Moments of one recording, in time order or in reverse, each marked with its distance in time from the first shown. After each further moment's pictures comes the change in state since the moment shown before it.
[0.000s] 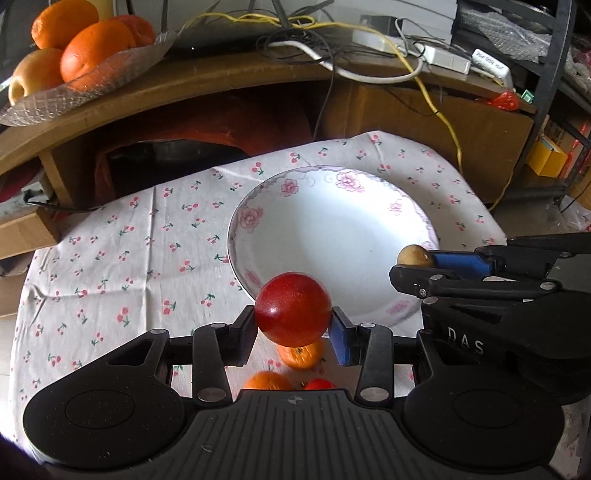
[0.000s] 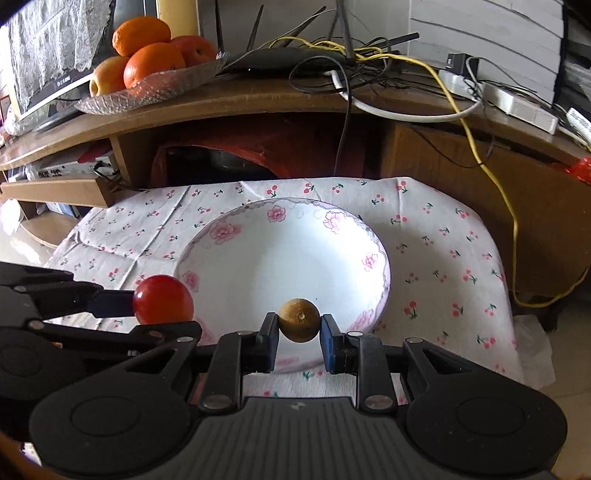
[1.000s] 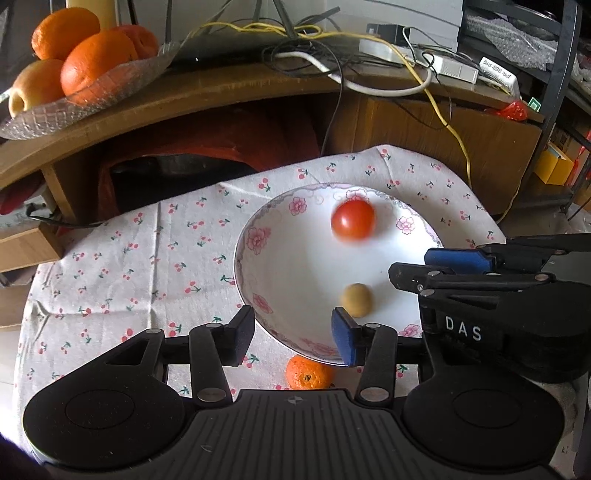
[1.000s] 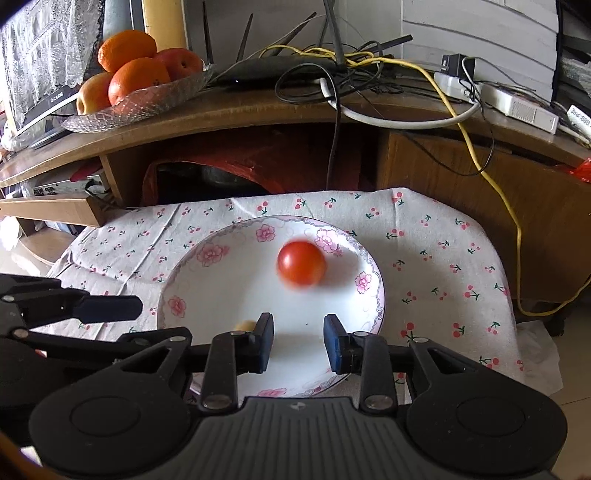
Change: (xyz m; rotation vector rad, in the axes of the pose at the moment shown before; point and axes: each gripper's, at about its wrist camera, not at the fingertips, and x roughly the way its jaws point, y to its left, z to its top) left arm 0.002 -0.003 0.010 0.000 -0.032 0.023; right arm 0.007 -0.011 0.009 0.035 -0.036 0.011
